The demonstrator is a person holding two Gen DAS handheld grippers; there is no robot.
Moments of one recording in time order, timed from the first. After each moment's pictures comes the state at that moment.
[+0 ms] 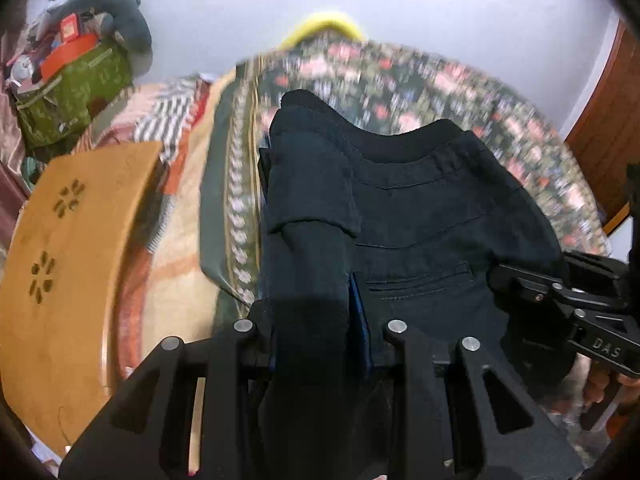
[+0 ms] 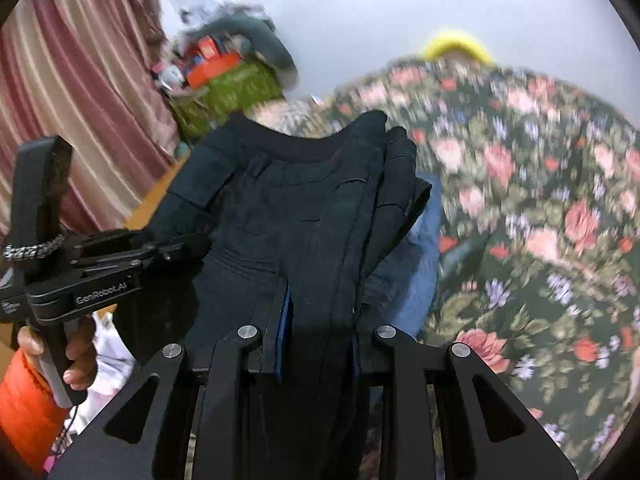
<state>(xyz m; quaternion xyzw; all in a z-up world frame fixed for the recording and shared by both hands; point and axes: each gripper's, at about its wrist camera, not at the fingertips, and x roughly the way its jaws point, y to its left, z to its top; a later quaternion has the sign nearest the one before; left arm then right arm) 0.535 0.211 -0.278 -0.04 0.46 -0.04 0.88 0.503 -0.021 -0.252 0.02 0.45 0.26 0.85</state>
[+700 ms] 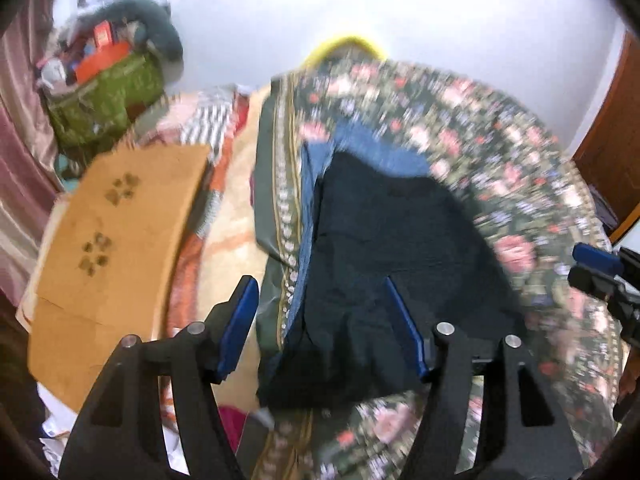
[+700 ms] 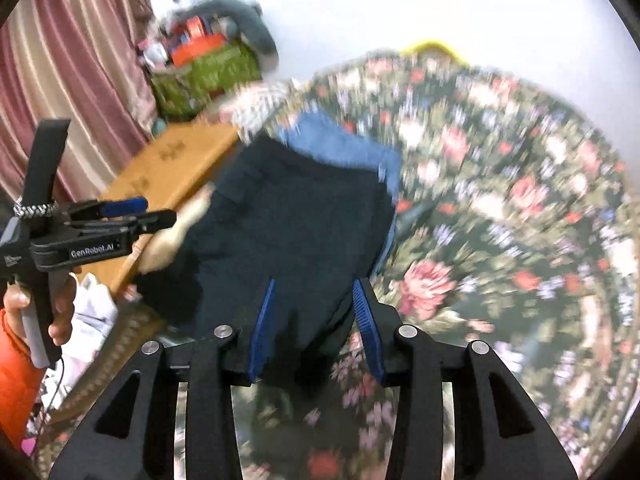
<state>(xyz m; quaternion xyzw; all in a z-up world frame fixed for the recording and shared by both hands) 0.446 0.225 -0.197 -0.03 0.43 0.01 0.90 0.412 -0.058 -0.187 -0.01 0.41 0.23 0.88</state>
